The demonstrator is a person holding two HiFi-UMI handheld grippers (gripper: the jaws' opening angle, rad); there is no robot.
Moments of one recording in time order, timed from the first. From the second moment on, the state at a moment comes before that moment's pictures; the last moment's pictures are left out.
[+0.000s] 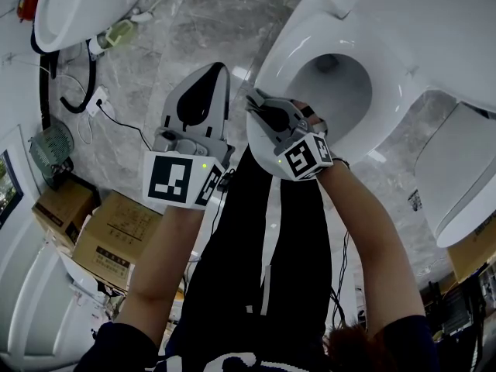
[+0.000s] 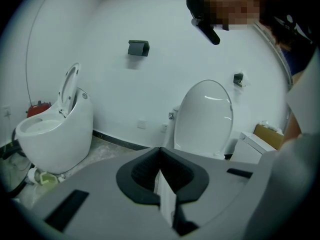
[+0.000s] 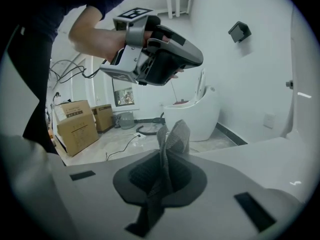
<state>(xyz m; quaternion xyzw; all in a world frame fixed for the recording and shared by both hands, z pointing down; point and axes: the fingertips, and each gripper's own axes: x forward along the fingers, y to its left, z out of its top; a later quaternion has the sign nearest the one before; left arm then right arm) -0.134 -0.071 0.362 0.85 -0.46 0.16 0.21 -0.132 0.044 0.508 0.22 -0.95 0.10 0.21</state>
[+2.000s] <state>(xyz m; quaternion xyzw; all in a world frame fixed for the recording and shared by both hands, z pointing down) -0.129 -0.058 0.362 0.85 -0.45 0.16 0.21 -0.149 0.159 0.509 -0.05 -0.97 0.04 0.25</state>
